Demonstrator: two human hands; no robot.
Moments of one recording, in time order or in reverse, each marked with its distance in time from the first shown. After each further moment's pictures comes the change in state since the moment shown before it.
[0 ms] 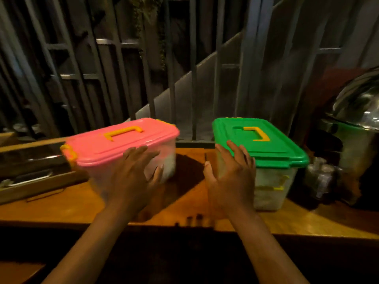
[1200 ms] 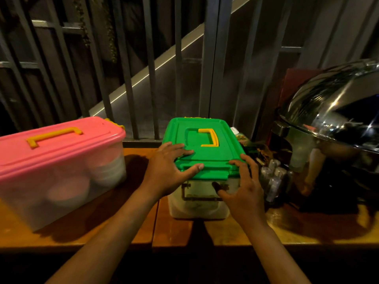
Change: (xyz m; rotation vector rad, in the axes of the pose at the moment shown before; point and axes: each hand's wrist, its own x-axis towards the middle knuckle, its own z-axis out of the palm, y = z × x) left_hand 0.074 0.160 0.162 -0.345 -0.210 0.050; right_hand 0.031 0.198 -0.059 0.109 -0.068 0.046
